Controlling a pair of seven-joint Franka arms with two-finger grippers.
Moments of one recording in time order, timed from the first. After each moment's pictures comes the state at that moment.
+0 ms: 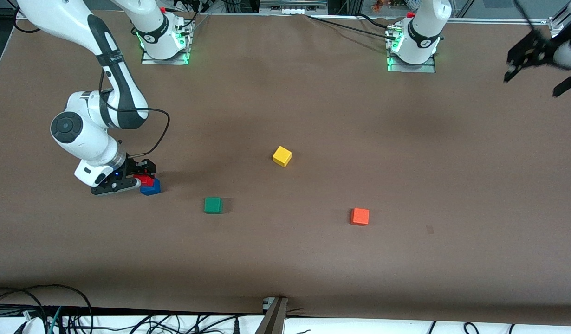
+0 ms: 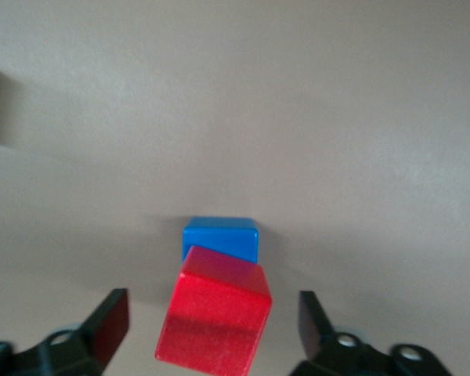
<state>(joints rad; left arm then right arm) -0.10 -0.05 0.04 -1.53 0.00 1.52 0.21 0.16 0.36 -0.08 -2.03 0.00 2.48 -0.17</state>
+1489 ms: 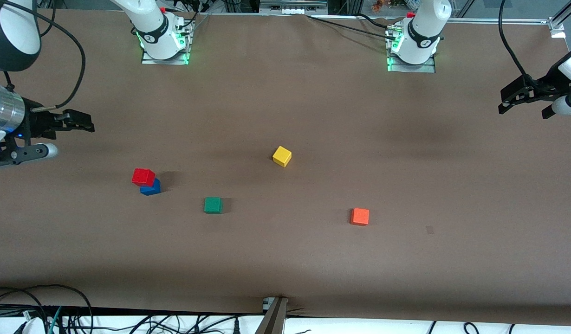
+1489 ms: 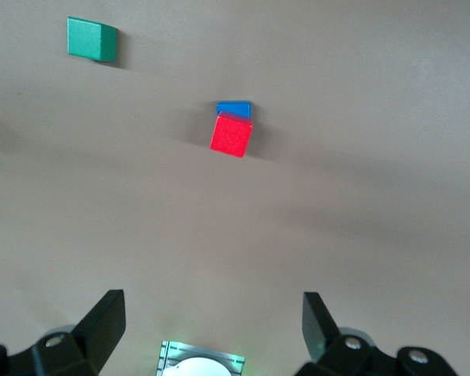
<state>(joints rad) -0.07 -0.03 0.07 -1.60 0.00 1.58 0.10 0.15 0.28 -0.13 -1.32 0.03 1.37 -0.18</state>
